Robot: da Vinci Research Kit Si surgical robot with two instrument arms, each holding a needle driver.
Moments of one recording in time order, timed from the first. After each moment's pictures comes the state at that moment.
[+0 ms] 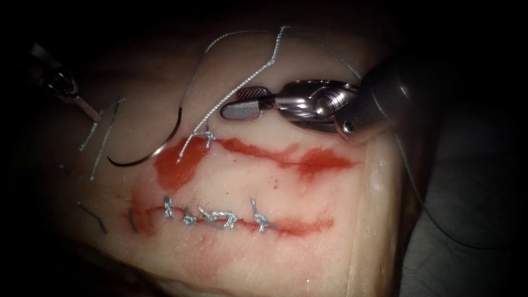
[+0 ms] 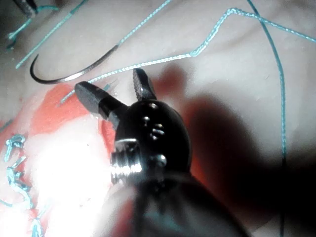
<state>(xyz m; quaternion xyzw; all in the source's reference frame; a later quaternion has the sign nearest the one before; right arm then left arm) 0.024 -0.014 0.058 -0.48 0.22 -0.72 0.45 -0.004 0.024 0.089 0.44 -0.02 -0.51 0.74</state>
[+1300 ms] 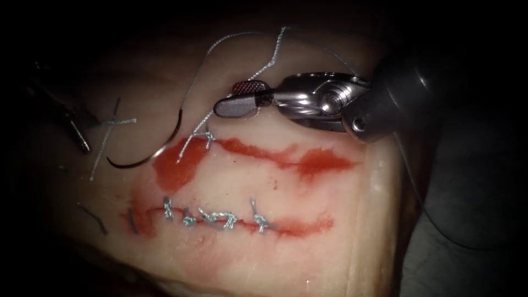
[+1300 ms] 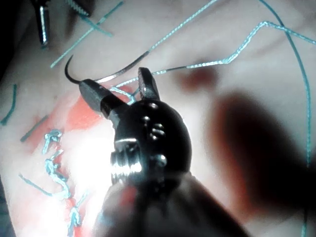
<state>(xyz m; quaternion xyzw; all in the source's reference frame) 0.024 -0.014 0.054 -0.47 0.19 -0.72 0.48 -0.003 0.021 0.093 0.49 -0.20 -0.25 0.81</state>
